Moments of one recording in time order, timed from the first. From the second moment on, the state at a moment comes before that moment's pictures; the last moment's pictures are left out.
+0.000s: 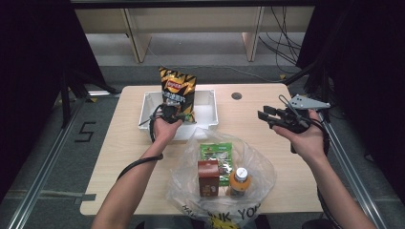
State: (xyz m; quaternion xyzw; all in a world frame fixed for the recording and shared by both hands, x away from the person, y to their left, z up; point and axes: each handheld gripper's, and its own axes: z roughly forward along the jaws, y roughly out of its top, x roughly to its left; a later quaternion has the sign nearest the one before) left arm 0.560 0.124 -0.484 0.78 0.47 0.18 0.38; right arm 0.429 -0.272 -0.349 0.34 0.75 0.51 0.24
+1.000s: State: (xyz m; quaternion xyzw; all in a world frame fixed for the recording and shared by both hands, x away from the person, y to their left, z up) left arm 0.578 0.107 -0.483 0.78 0.47 0.20 0.37; right arm 0.429 -0.275 -0.349 0.36 0.74 0.52 0.24
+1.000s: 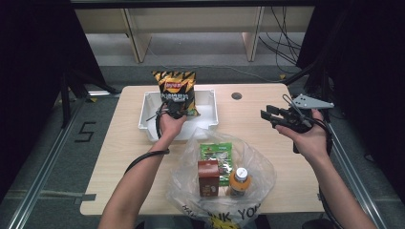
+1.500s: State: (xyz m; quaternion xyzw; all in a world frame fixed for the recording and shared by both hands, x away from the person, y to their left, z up) left arm 0.570 0.114 -0.476 0.78 0.47 0.20 0.37; right arm 0.428 -0.274 -0.348 0.35 0.75 0.51 0.24
